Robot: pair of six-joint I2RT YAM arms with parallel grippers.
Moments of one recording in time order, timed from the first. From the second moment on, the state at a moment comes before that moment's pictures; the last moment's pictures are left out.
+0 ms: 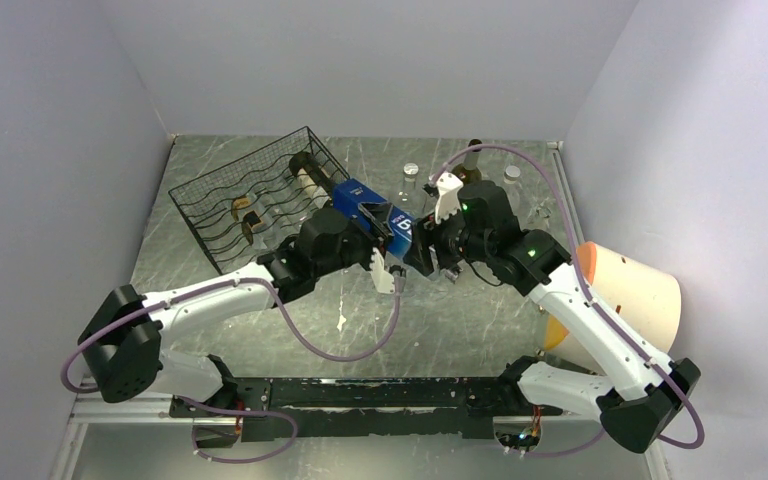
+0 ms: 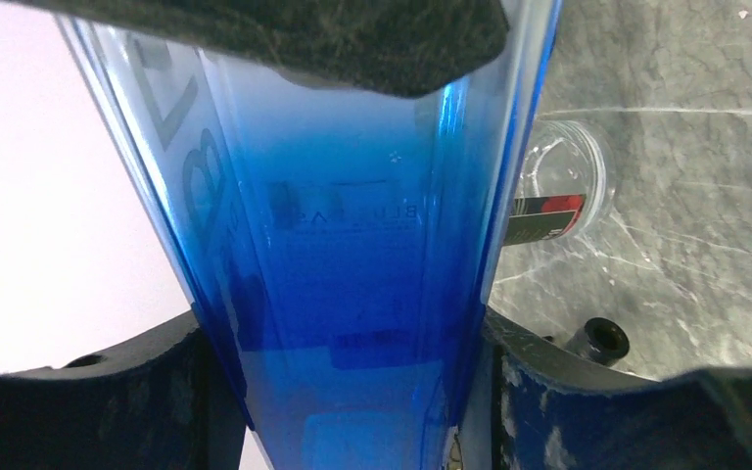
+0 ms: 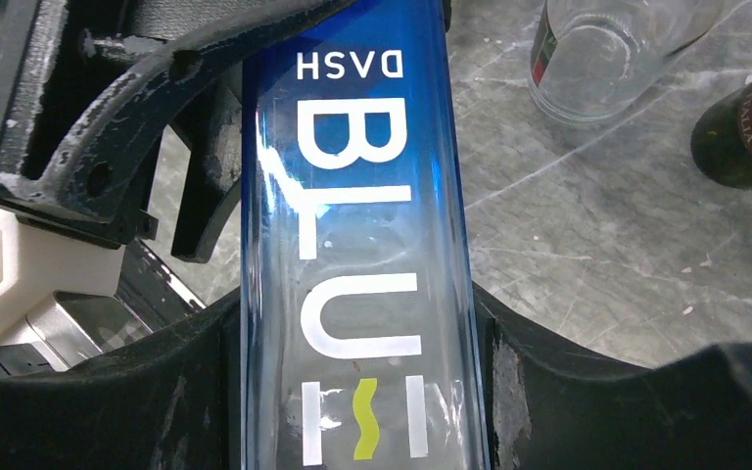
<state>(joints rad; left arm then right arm) -0.91 1.36 0.88 0.23 0.09 1.40 0.65 1.08 1.16 -0.72 -0.15 0.11</state>
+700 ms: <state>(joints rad) -0.91 1.16 0.84 0.23 0.07 0.89 0.66 1.06 1.16 -0.69 -0.08 0.24</state>
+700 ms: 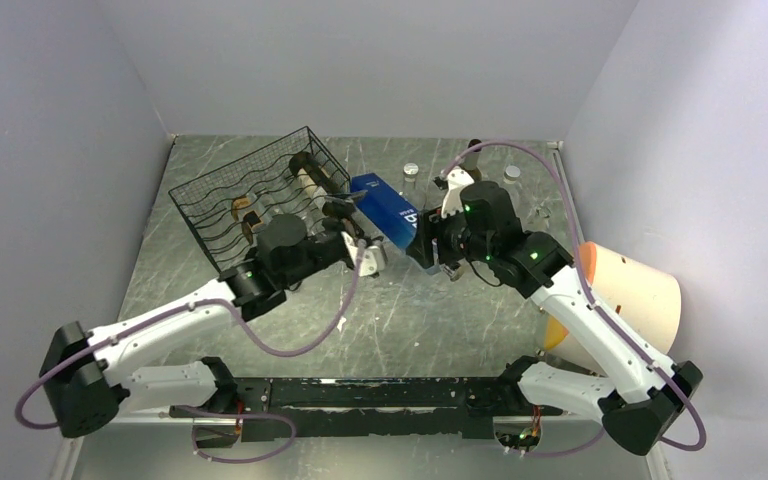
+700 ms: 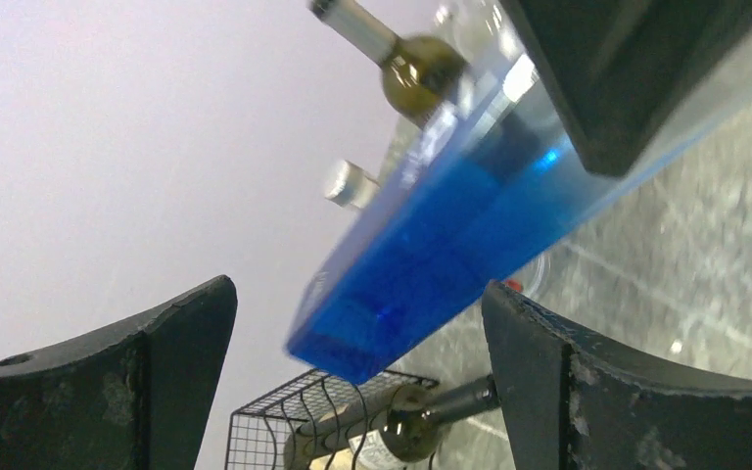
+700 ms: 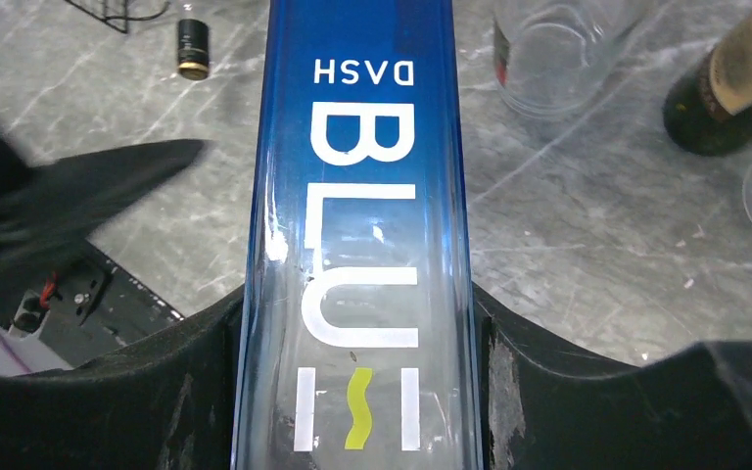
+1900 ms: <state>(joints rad) -0.91 1.04 1.28 -0.23 -0.39 -0.07 1.05 1.35 0.91 -0.15 -0.12 0.43</state>
